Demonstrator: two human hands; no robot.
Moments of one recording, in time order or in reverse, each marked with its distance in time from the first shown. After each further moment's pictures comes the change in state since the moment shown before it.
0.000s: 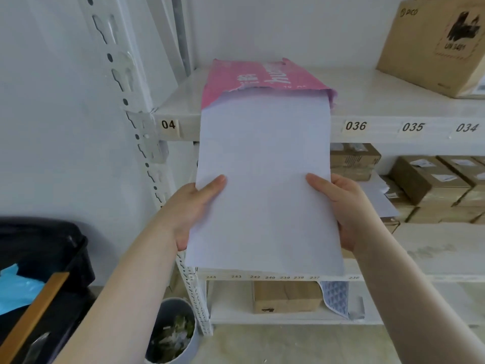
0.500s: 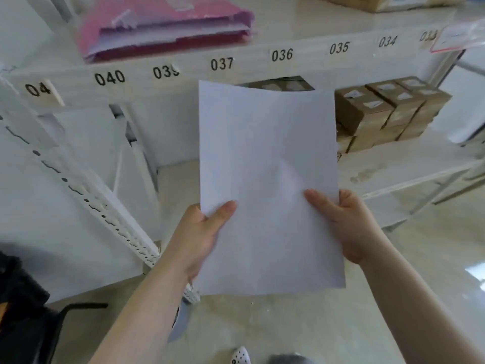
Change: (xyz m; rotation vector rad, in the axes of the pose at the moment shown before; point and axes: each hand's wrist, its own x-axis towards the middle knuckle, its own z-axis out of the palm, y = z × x) left_hand -0.007 -0.089 0.077 0.096 -0.209 0.086; right_hand -0.075 0.075 -0.084 -0.027 0.271 0.065
